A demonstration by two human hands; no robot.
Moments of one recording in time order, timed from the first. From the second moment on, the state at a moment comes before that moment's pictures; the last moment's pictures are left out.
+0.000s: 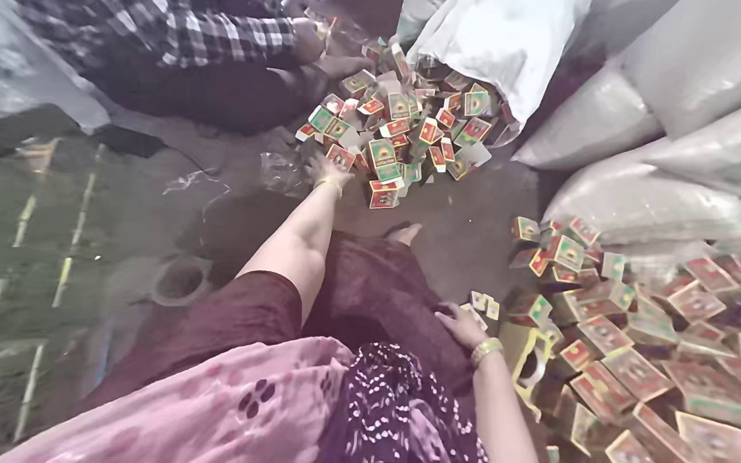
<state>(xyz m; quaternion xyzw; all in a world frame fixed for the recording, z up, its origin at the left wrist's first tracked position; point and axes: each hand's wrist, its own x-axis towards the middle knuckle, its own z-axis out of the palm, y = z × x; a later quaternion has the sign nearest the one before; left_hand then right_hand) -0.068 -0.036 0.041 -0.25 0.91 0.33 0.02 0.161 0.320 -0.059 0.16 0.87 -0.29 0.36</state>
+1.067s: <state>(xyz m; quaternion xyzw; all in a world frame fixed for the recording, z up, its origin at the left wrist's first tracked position) -0.088 0.040 0.020 0.19 0.94 0.24 0.12 0.160 0.320 -0.055 0.16 0.86 -0.31 0.36</state>
